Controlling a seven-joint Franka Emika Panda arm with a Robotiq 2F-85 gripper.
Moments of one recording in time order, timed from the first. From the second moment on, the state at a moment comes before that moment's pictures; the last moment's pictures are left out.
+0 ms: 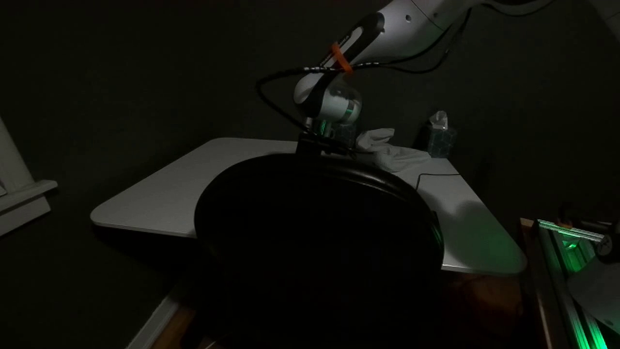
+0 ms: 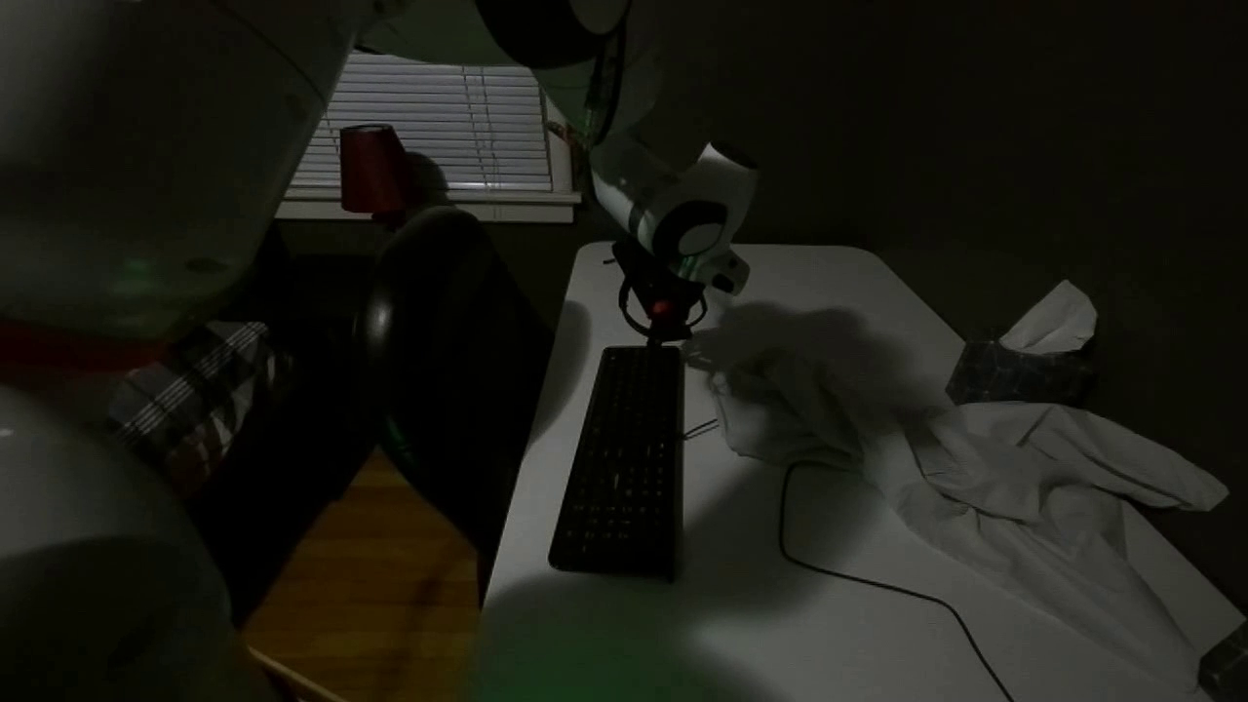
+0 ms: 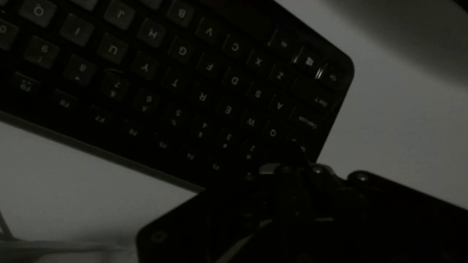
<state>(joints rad) -0.14 0.72 0.04 -1.68 0.47 2.43 0.27</state>
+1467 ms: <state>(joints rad) -0.14 0.77 0.04 -1.65 0.47 2.43 0.31</state>
